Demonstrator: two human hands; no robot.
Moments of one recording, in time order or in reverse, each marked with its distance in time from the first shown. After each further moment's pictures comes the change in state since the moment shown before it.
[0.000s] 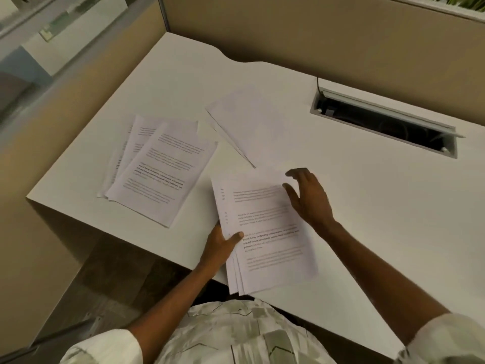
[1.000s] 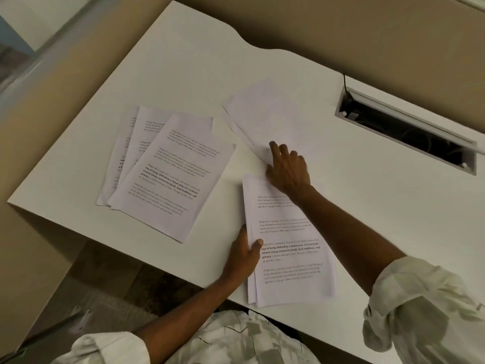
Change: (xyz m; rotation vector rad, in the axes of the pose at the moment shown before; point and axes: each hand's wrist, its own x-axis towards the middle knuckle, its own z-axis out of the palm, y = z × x) left_hand 0.023 0.015 -0.006 0.069 -0.069 0.004; right_hand 0.138 -0.059 0.088 -0.545 -0.311 0.056
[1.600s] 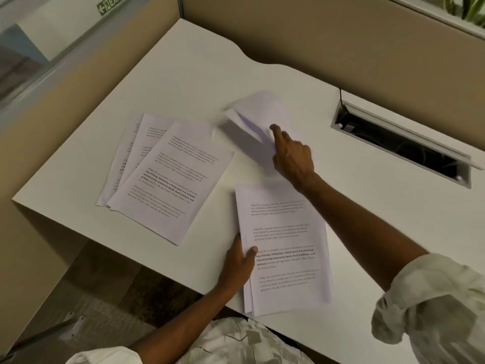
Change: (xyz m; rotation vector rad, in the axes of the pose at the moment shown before) left_hand -0.012 0.001 0.006 -0.070 0.043 -0.016; right_hand 0.020 0.012 -0.051 0.082 0.199 -0.063
